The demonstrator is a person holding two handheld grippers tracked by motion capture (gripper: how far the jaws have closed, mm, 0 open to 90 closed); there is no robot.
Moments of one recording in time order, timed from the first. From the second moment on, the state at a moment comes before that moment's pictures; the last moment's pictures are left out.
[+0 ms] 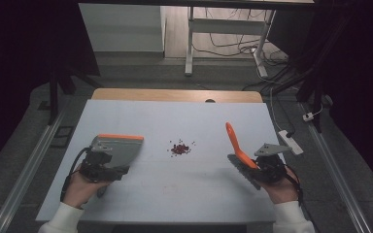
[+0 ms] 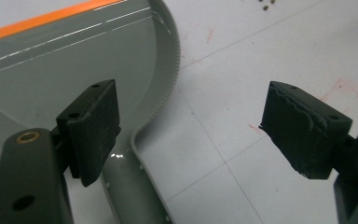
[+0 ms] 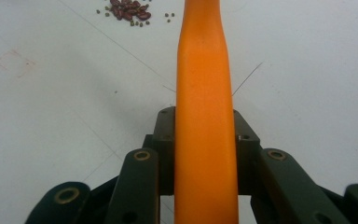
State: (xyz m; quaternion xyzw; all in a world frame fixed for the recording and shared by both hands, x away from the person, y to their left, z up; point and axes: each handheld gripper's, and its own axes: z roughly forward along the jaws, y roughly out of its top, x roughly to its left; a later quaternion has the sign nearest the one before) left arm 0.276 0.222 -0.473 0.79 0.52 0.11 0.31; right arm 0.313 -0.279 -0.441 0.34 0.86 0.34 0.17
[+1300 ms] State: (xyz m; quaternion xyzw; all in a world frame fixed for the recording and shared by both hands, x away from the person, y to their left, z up) left arm 0.280 0.244 -0.513 0.75 0.61 0.08 0.22; right arm 0.314 -0.275 -0.449 0.34 0.87 0.33 0.16
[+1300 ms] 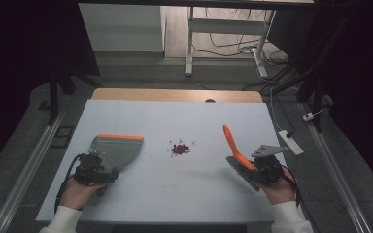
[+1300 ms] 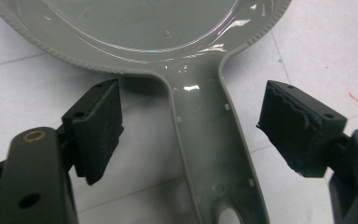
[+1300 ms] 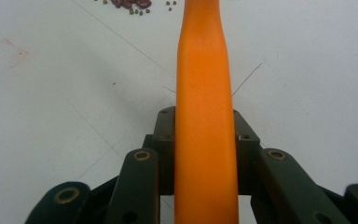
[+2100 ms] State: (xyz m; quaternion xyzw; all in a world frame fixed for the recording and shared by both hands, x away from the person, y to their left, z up) left arm 0.285 0.249 -0.526 0.72 0.63 0.08 0.26; right arm 0.315 -0.275 -0.450 0.34 0.87 0.32 0.17
